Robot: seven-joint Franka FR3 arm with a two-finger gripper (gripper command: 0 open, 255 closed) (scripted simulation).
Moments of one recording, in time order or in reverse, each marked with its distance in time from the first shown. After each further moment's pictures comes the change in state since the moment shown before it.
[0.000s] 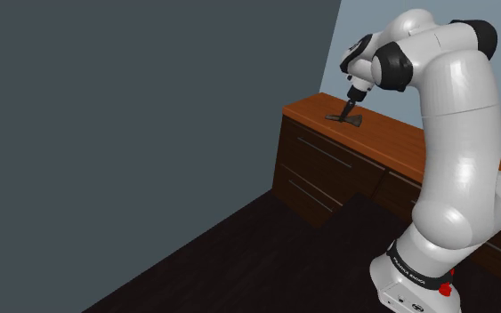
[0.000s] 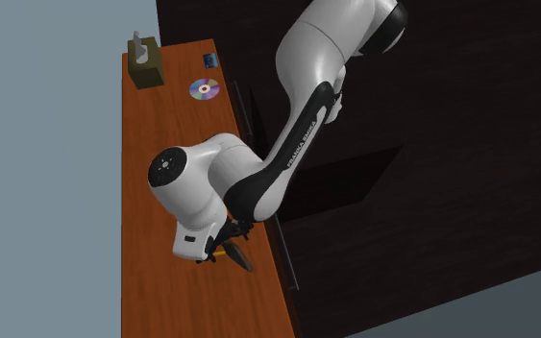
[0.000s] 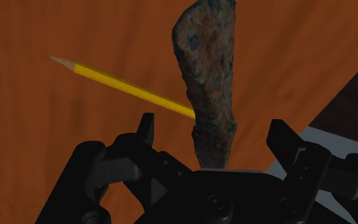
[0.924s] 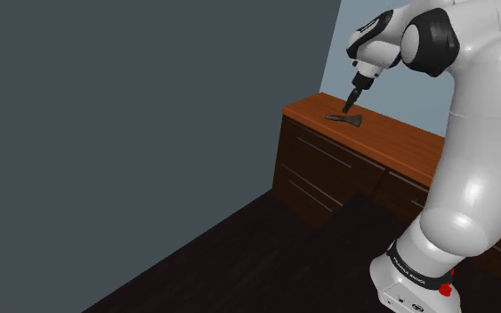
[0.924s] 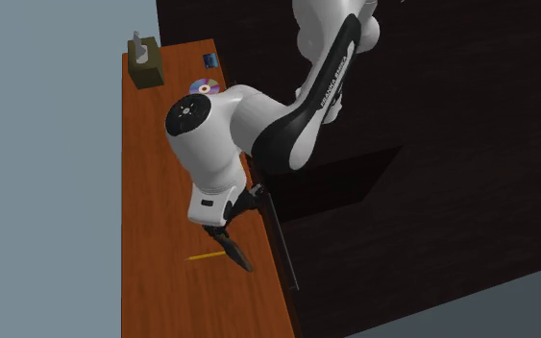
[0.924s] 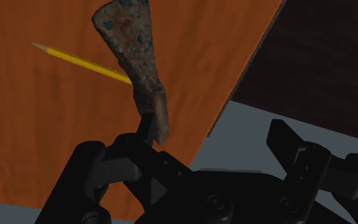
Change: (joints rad) arm 0.171 -0.268 -0.099 -0.193 -0.172 0.003 0.133
